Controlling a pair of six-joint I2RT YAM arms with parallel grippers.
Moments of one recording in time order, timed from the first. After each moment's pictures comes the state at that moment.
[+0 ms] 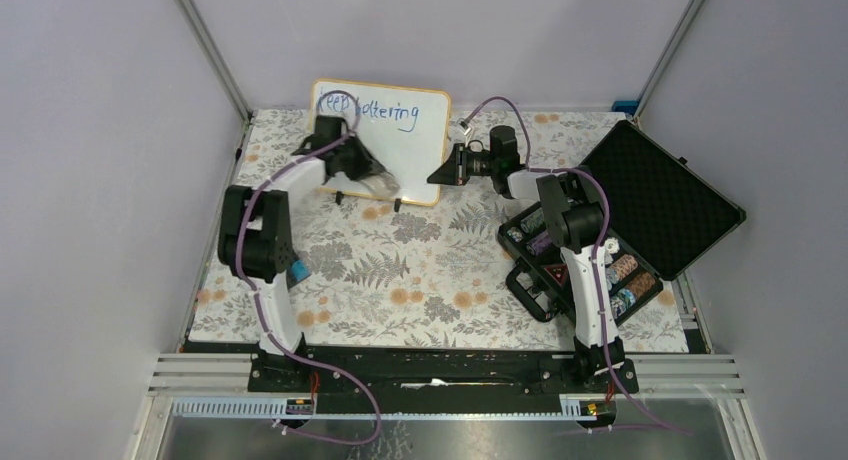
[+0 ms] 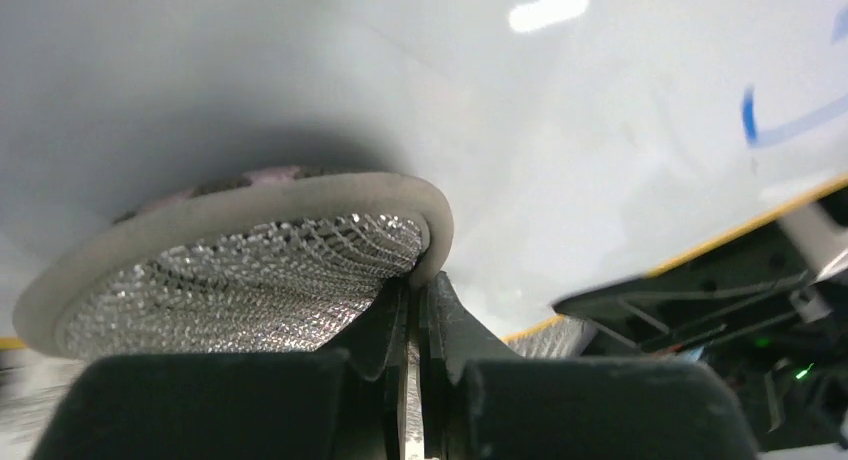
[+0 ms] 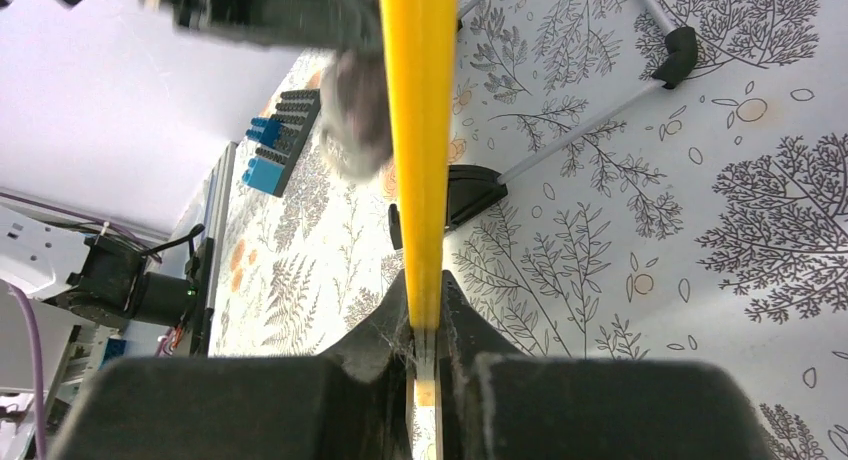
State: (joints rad) left arm -0.21 1.96 1.39 -0.19 0.33 -0.70; right arm 0.33 2.39 1.53 0.56 -1.06 0.53
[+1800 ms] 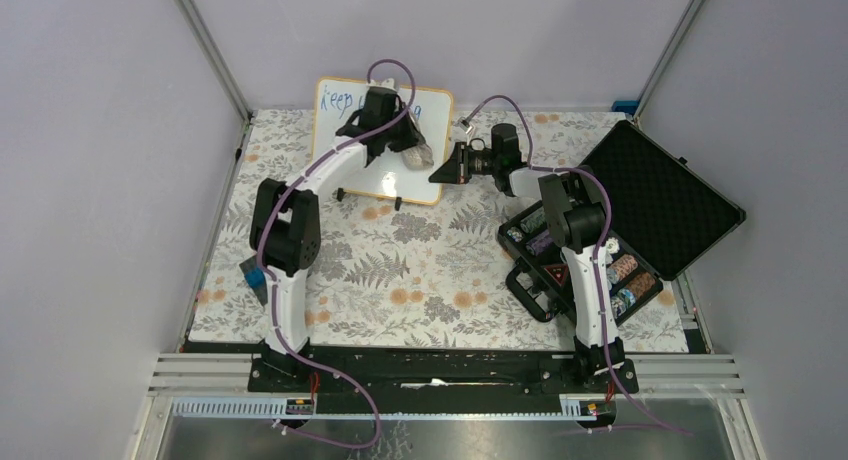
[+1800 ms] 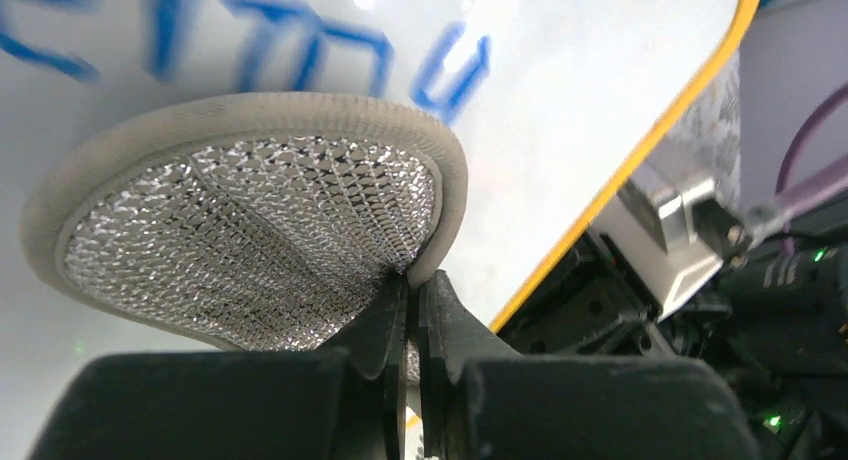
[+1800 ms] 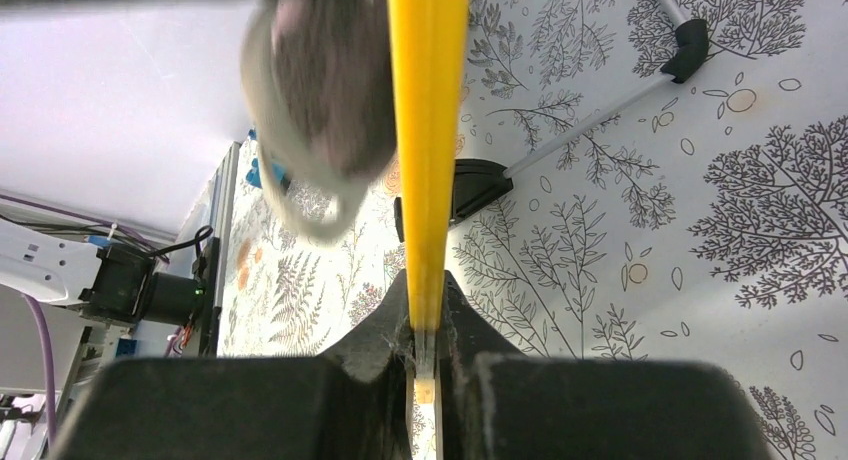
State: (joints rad) left arm -0.39 2.07 1.73 -0.24 0.11 -0.62; right arm 0.33 2.38 1.54 0.52 -1.07 0.53
